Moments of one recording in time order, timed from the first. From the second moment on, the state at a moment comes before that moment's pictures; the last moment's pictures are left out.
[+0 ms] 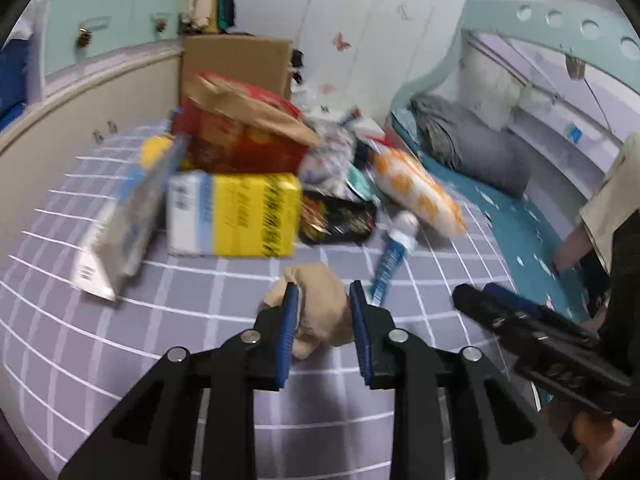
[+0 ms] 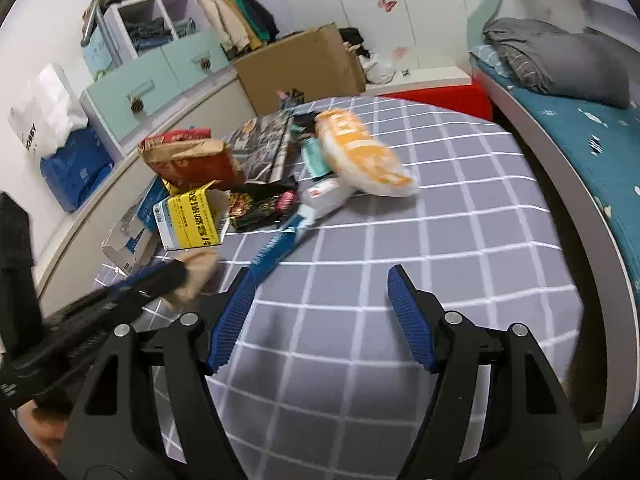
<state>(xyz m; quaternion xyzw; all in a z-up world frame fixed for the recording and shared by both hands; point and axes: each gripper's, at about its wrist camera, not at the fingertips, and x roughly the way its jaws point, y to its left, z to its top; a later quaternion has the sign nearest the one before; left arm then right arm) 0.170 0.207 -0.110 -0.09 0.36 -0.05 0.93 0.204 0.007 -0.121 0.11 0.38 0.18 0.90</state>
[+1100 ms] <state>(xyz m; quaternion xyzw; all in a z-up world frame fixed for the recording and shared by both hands) 0.169 0.090 -0.076 -0.04 0.33 -0.16 0.93 0.169 -0.081 -0.096 0.12 0.33 0.20 0.92</state>
